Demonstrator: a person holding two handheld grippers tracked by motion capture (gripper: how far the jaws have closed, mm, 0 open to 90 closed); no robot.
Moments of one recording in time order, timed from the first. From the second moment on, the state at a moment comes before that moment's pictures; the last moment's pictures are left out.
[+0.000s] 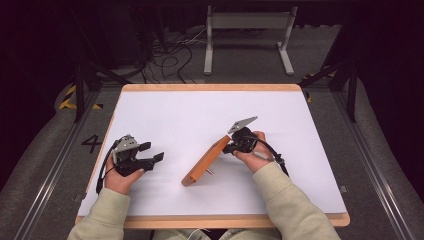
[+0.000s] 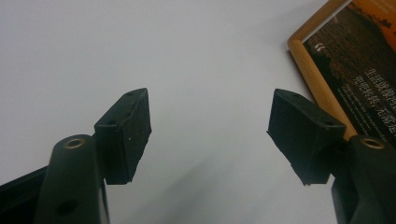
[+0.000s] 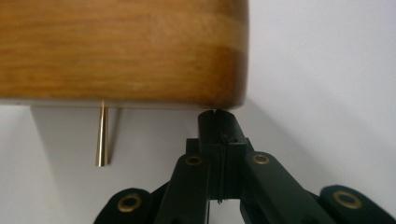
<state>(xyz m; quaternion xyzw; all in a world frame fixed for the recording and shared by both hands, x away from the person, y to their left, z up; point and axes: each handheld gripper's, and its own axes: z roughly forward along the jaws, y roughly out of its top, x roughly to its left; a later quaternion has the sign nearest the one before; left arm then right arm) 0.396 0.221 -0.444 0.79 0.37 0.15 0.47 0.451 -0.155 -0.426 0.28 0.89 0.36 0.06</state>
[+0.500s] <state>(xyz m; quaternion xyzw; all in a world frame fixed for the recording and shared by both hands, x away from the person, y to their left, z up) 0.396 0.221 -0.445 0.79 0.37 0.15 0.47 0.471 -0.131 -0.426 0.27 0.89 0.37 0.04</state>
